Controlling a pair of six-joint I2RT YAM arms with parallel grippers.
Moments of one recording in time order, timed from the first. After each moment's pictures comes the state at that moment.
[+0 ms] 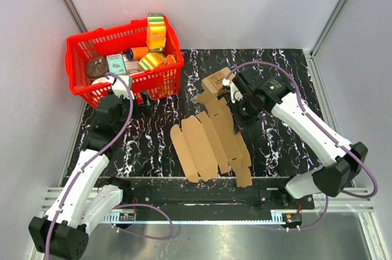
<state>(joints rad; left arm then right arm) -0.23 0.80 0.74 -0.23 0.03 -0.18 0.66 1.42 1.53 -1.30 -0.22 0.23</state>
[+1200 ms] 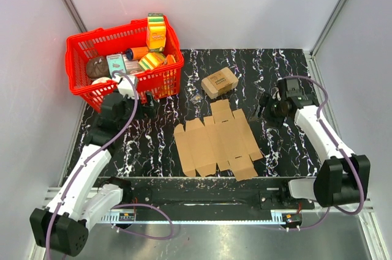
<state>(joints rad) -0.24 0.85 0.74 -0.23 0.08 -0.18 0.13 1.33 1.06 -0.79 -0.27 0.47</state>
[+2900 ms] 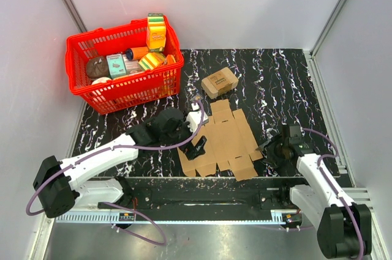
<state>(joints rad) -0.89 1.15 0.82 -0.34 0.25 0.00 0.09 0.85 0.39 -0.62 -0.14 1.08</state>
